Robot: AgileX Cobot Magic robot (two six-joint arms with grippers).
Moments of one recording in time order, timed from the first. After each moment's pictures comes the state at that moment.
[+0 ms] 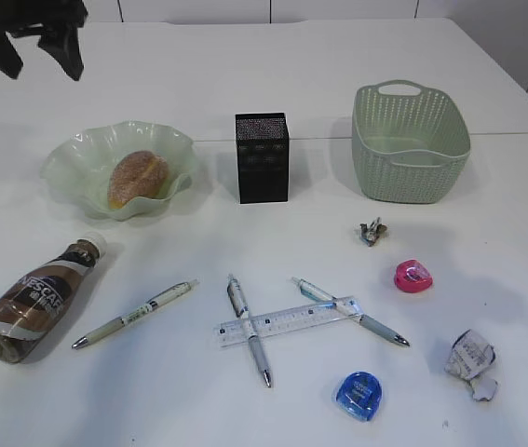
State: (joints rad) left arm -0.17 2.03 -2.07 0.02 1.24 -0.14; right arm -0.02 1.31 -1.15 0.07 1.23 0.08
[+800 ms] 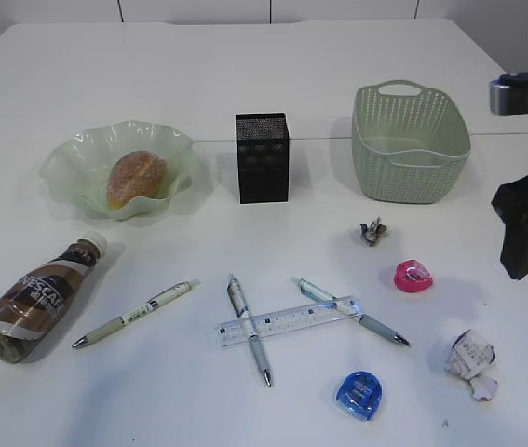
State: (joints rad) left arm -0.09 1.69 -2.06 0.05 1.26 -0.12; right arm 0.16 1.46 -1.15 -0.01 1.23 0.05
